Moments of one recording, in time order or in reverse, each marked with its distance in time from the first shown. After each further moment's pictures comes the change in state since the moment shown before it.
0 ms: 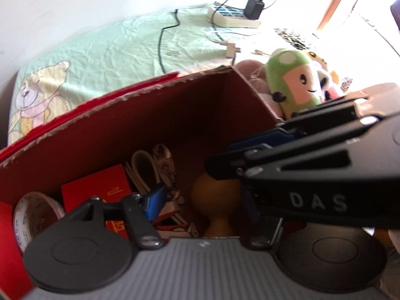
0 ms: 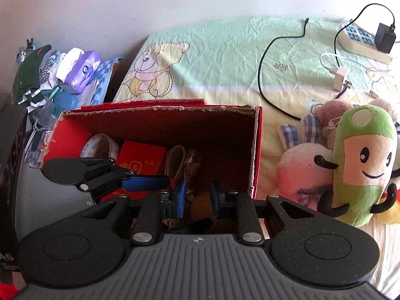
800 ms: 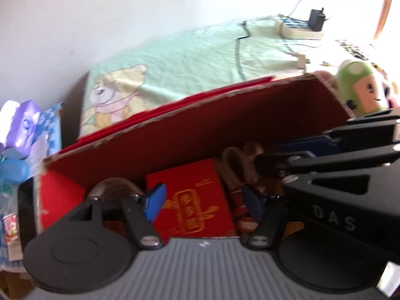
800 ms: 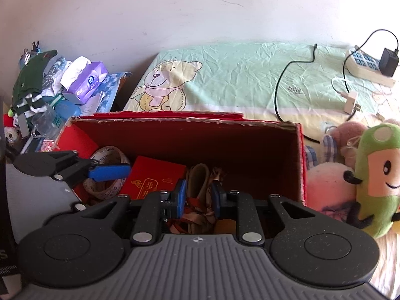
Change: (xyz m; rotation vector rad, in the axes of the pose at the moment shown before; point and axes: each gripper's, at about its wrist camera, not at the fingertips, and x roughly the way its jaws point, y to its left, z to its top) left arm -0.024 0.032 -0.018 -0.061 -0.061 0.322; right arm 0.017 0.037 -0.009 -0.052 -0.131 -0.040
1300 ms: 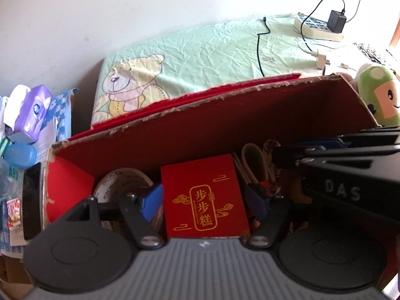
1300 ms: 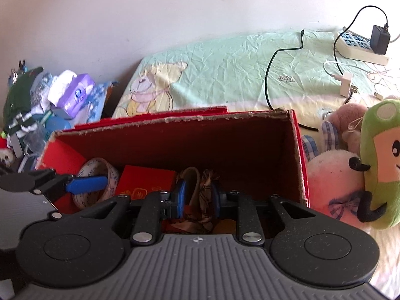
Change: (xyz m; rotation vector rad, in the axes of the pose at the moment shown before) left arm 0.006 0.006 0.001 -0.056 0.028 0.049; right arm 0.012 -0.016 -0.005 0.124 -0.020 0.004
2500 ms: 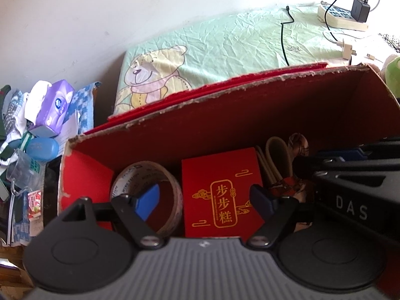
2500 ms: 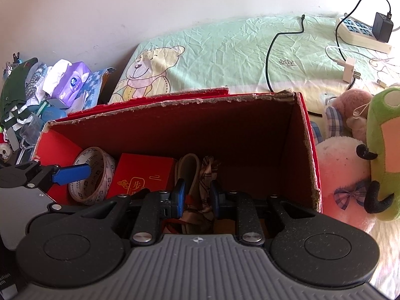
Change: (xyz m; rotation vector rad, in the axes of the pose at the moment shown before) left arm 0.010 -0.003 0.003 -0.004 0.051 0.134; right arm 0.013 0.001 0.000 0.008 0.087 -0.017
